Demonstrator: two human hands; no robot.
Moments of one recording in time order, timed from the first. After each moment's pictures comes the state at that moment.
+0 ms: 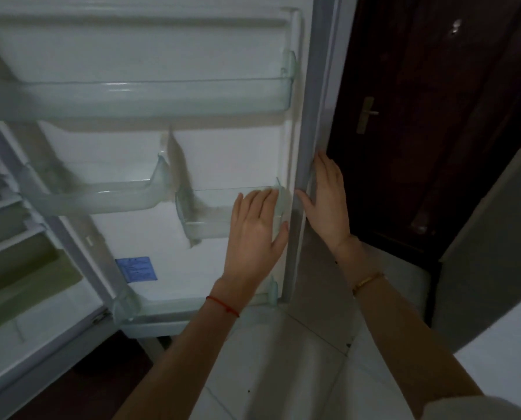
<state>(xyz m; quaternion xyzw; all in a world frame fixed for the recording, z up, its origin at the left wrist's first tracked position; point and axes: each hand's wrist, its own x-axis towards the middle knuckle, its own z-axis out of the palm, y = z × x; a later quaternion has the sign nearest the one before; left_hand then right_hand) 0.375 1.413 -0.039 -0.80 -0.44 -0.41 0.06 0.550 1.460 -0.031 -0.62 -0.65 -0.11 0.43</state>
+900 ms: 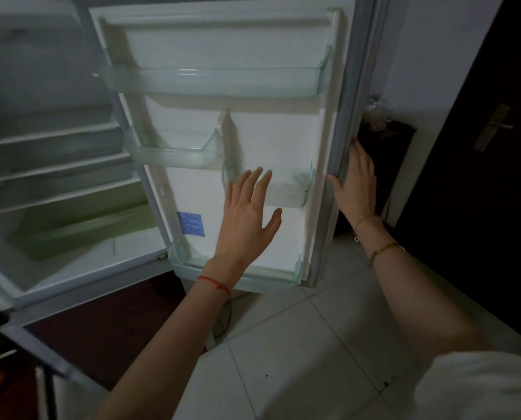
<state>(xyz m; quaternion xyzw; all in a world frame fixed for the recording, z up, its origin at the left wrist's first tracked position) 0.373 1.373 -0.028 -0.70 -0.59 -0.37 0.11 0.578 1.513 -0.024 -0.56 -0.71 -0.03 0.43</state>
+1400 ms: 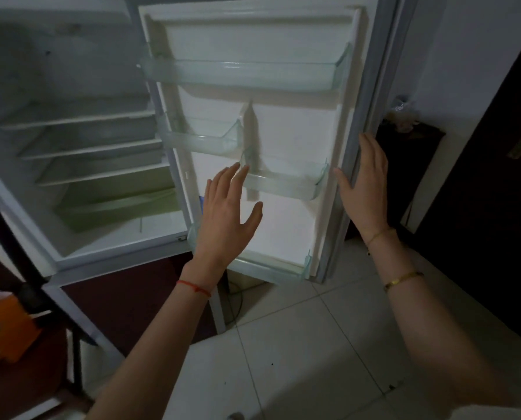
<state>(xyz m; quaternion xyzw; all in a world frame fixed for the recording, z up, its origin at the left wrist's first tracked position) 0.346 1.299 -0.019 -0.65 -0.63 -0.41 0.10 0.568 1.434 -0.003 -0.46 -0.72 -0.01 0.51</state>
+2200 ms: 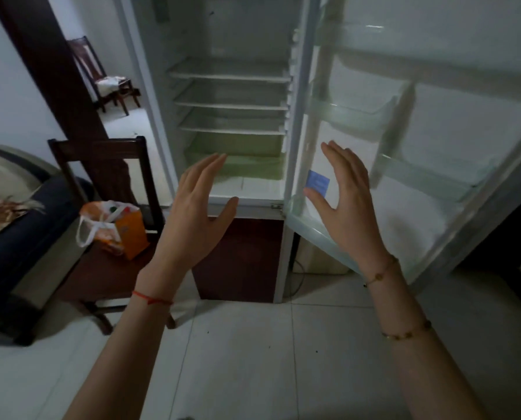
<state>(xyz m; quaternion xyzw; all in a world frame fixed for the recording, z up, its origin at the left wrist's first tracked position) 0.206 1.098 -0.019 -0.53 -0.74 -0.40 0.14 0.380 1.277 -0.016 -0.23 -0.87 0.17 0.41</state>
